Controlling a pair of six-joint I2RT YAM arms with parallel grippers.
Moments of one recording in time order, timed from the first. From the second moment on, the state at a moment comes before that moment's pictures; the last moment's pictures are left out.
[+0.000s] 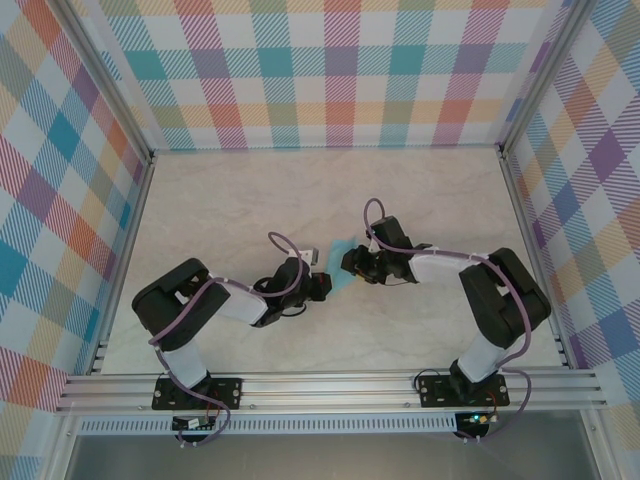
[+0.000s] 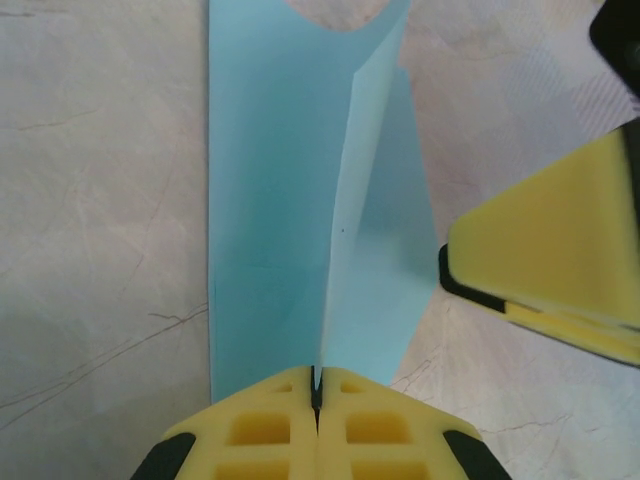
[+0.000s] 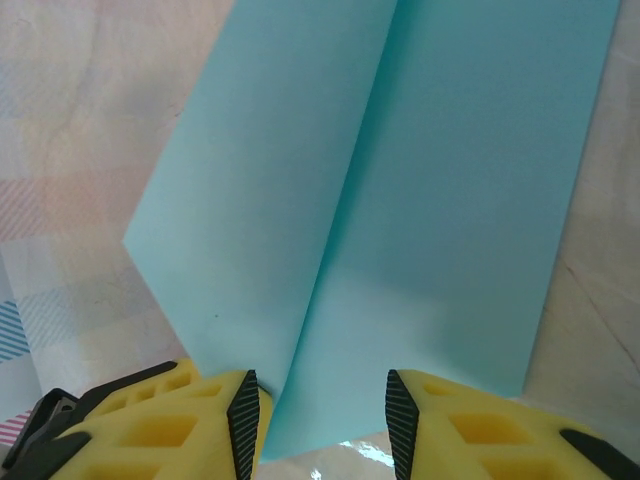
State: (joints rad) left arm -0.79 1.75 0.56 0.60 0.05 -0.78; right arm 0.54 1.68 0.81 -0.06 -0.43 0.88
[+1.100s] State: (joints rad) left arm -0.75 1.77 0.54 0.65 0.13 -0.96; right arm 0.54 1.85 0.98 -0.15 -0.50 0.78
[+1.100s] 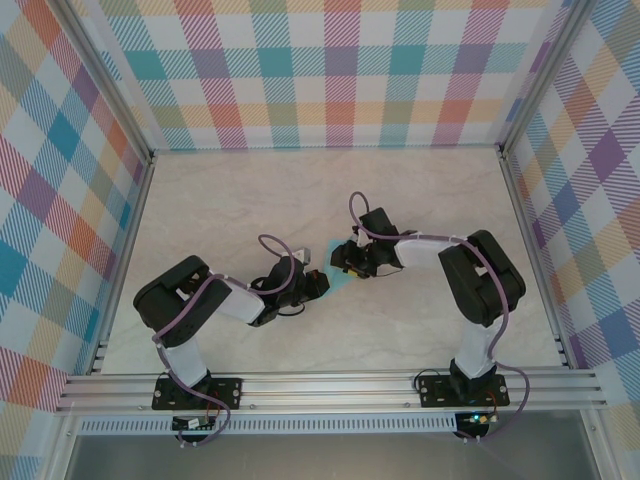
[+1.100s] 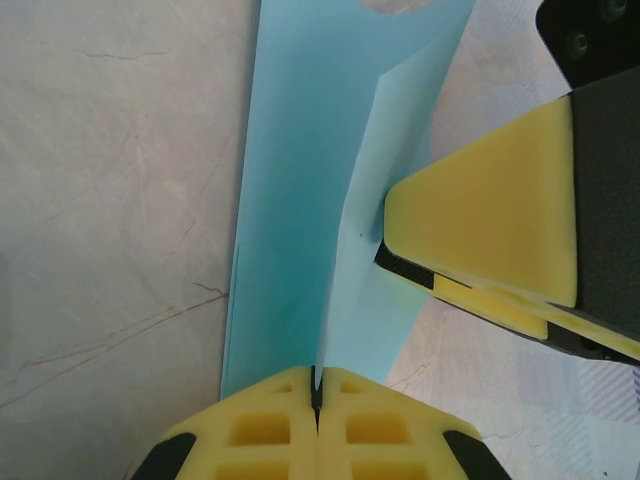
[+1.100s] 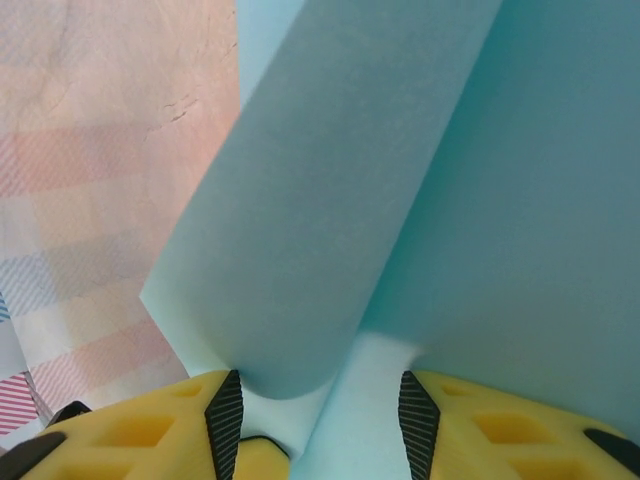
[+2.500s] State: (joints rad) left arm -0.74 1.64 0.54 0.51 0.18 -0.92; right arm 0.58 1.92 1.16 -0.40 -0.37 0.85
